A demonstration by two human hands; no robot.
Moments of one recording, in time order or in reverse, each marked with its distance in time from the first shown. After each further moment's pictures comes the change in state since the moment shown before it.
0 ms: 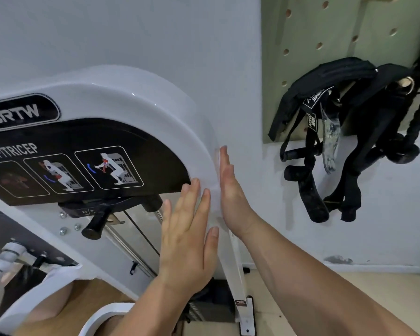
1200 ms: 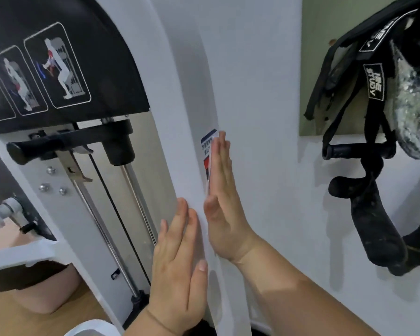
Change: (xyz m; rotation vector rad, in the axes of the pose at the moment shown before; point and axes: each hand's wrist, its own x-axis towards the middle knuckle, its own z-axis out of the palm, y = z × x) left_hand -0.078 -0.045 0.192 0.029 0.364 0.017; right_hand 0.018 0.161 -0.025 -0.193 -0.144 -0.760
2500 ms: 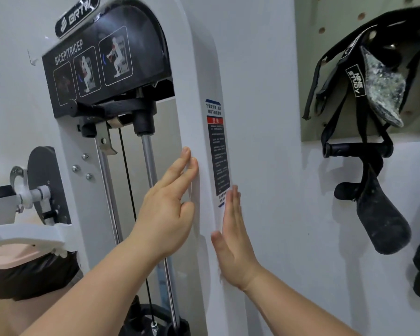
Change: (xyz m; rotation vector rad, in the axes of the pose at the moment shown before) left_hand 0.003 0.006 -0.017 0.142 -0.029 -0.137; right_hand -0.120 0.109 0.020 -0.136 -0.074 -0.054
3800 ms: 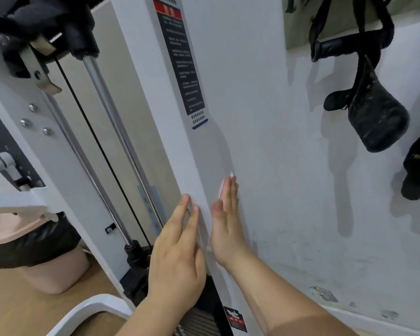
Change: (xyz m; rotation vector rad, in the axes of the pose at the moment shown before) left_hand -0.168 -0.036 0.105 0.164 -0.116 0.020; right_hand -0.100 0.014 0.055 0.251 0.117 0.484
